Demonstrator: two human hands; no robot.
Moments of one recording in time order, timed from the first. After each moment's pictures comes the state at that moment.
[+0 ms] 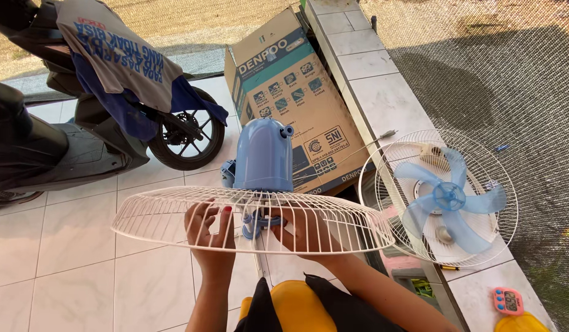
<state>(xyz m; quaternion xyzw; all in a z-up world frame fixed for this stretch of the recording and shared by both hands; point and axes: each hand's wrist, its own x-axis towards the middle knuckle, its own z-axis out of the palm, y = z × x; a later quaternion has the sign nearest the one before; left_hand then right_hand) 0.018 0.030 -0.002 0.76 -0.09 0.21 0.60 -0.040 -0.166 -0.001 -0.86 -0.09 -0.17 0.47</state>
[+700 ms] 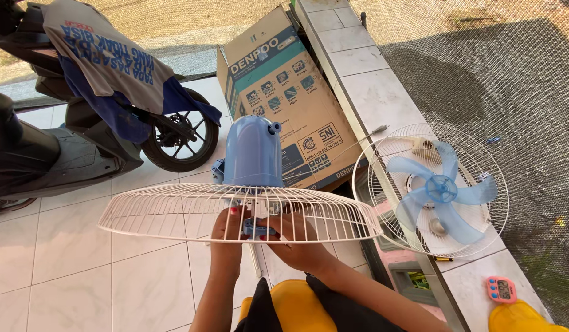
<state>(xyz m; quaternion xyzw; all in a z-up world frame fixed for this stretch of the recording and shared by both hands) 0.012 0.016 -0.045 0.62 0.04 -0.16 0.76 -0.063 -0.152 0.004 -0.88 -0.11 -0.21 0.41</state>
